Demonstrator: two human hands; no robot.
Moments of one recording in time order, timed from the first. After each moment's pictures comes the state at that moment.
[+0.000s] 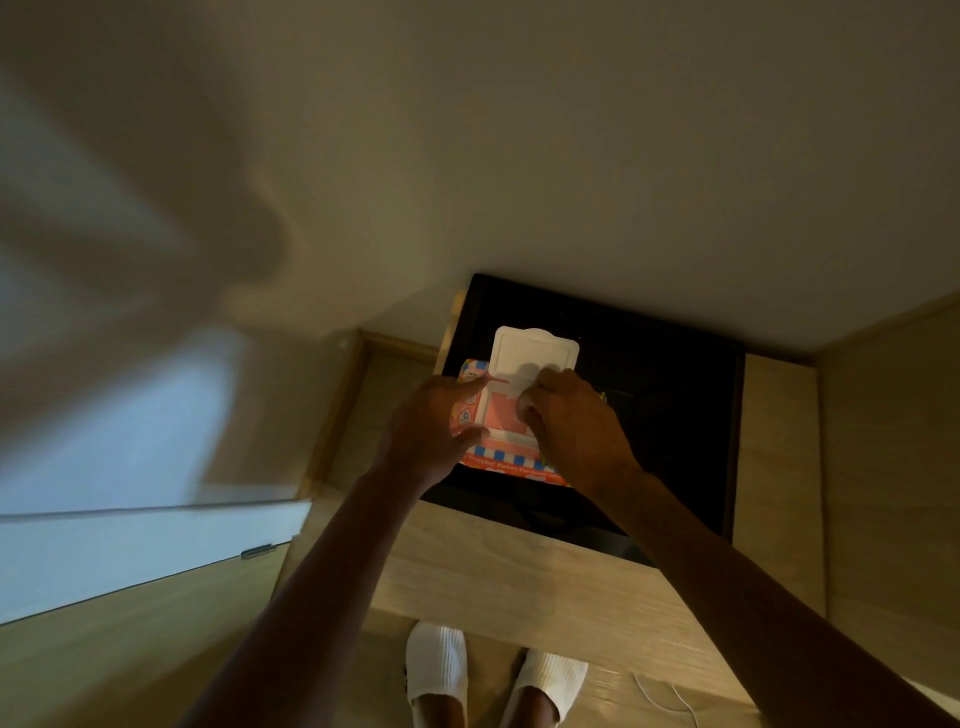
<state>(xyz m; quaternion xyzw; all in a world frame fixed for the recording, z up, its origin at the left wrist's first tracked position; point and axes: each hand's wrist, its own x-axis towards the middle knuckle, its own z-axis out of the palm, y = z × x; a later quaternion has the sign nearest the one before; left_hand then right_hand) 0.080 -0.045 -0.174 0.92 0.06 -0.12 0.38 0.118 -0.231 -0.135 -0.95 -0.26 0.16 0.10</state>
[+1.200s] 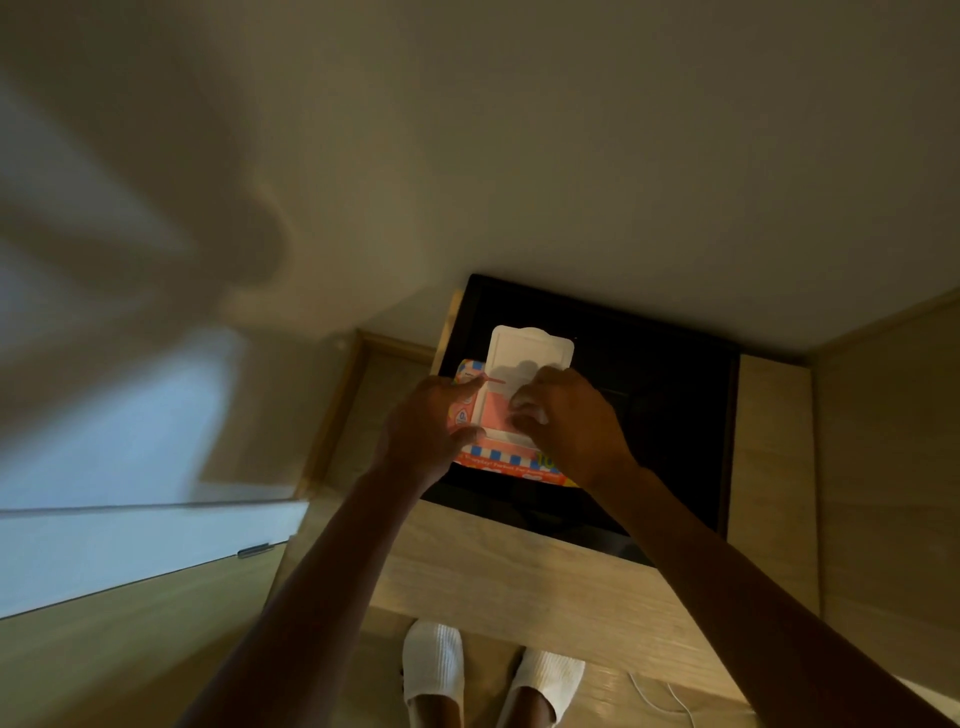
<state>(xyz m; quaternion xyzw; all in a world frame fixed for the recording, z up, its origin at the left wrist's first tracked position) 0.079 -0.049 -0.170 0.91 0.08 -0.12 0.38 0.124 -0.235 -0.137 -0.94 -0.23 0.14 0.21</state>
